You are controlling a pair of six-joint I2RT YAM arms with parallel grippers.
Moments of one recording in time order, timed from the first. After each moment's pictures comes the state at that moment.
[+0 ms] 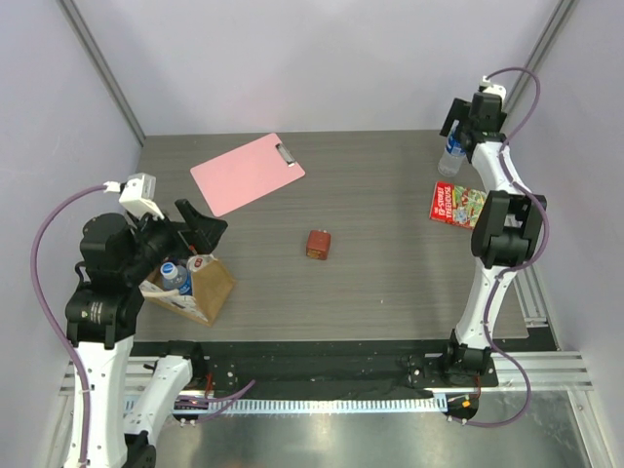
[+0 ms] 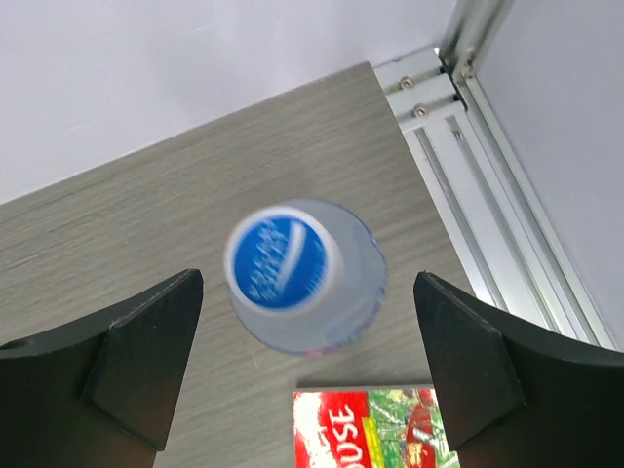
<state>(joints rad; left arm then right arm) -0.07 0.70 1.20 -0.80 0.34 -0.40 -0.13 2.11 1.84 -0.20 0.17 0.18</state>
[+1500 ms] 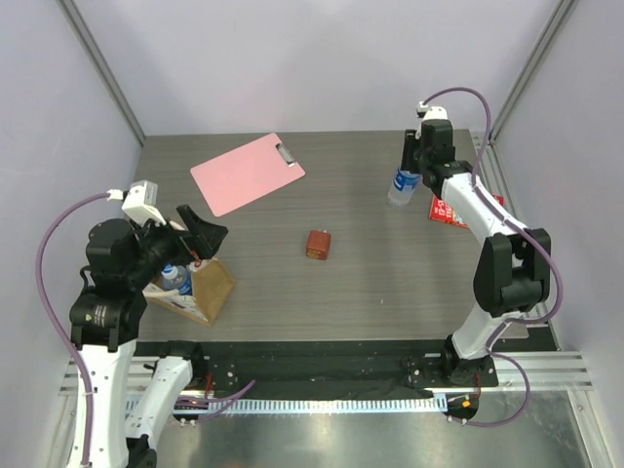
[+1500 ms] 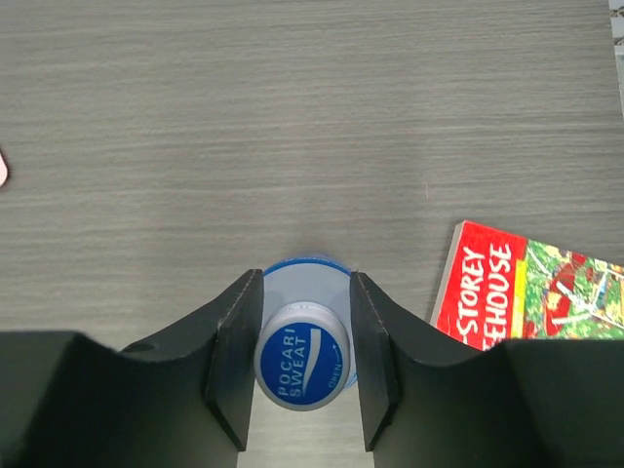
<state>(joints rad) -0.07 0.67 1.14 -0.82 0.32 -0.42 0.16 1.72 1.40 -0.18 0.15 0.11</state>
